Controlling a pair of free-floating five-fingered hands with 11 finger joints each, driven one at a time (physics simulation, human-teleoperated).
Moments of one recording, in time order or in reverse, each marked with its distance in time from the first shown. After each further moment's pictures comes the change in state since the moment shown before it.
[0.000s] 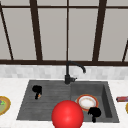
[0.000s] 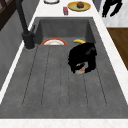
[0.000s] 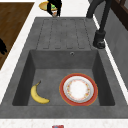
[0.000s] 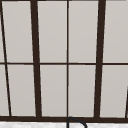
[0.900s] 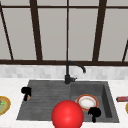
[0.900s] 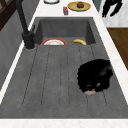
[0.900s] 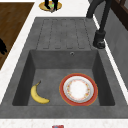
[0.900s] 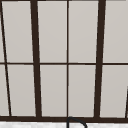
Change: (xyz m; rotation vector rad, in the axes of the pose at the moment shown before) left hand 0.035 -0.014 0.091 -0.003 0.005 0.004; right hand 0.000 0.000 0.000 0.000 0.000 0.000
